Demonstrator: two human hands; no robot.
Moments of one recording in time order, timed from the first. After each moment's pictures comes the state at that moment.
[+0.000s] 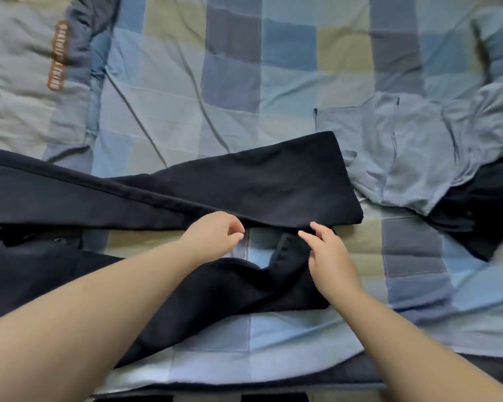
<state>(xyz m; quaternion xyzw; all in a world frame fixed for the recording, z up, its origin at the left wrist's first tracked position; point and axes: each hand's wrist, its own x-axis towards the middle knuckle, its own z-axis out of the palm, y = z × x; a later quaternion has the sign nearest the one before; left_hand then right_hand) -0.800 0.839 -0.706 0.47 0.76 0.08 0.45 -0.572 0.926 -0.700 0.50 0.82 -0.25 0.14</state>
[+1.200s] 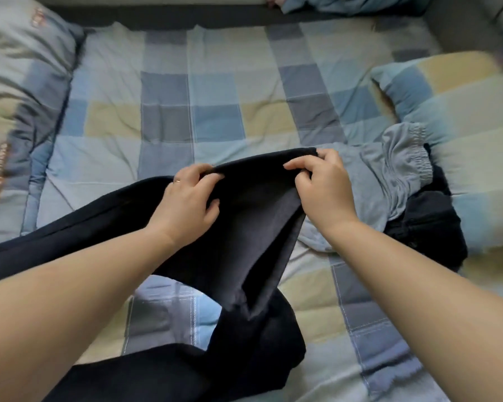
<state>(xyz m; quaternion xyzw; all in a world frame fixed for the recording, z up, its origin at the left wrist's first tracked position) -0.776 1.013 -0.633 0.62 0.76 0.18 0.09 -0.580 1.120 -0.592 0.53 0.75 -0.30 -0.25</state>
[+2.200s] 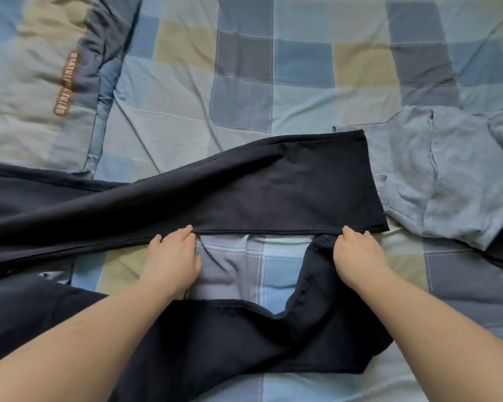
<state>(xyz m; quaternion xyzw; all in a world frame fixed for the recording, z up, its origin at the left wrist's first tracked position) -0.844 0.815 -0.787 0.46 0.85 -0.13 0.22 -0.596 1.017 -0.772 0.37 0.85 0.01 0.37</state>
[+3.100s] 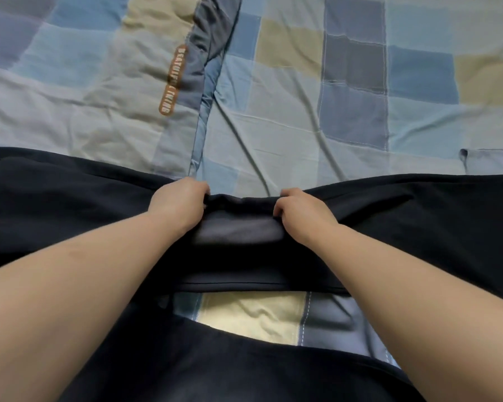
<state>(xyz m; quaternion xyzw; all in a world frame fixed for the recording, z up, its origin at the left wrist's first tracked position) -1.070 0.796 -0.781 0.43 0.88 -0.05 0.18 -0.895 0.936 -0.790 0.30 0.91 -0.21 0.18</state>
